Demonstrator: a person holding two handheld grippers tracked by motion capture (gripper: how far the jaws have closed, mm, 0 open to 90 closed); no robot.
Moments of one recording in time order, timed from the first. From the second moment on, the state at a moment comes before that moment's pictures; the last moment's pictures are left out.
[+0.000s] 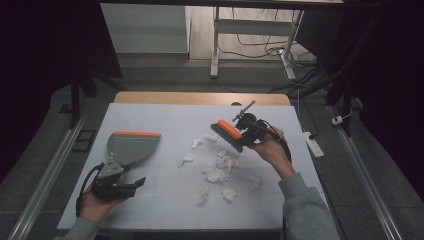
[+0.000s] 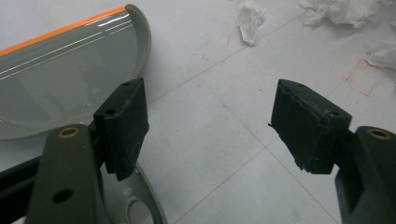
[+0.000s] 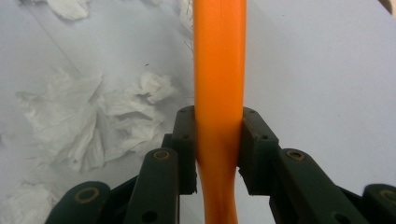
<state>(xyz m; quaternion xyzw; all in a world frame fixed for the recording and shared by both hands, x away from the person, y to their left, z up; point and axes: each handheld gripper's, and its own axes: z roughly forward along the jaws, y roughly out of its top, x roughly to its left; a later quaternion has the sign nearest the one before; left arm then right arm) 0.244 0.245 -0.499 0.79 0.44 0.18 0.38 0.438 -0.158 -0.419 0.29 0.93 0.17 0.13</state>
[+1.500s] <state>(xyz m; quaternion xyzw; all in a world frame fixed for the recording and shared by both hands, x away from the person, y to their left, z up) 0.246 0.248 -0.501 0.79 0.44 0.17 0.39 0.447 -0.117 -0.435 0.15 0.98 0.10 0.07</state>
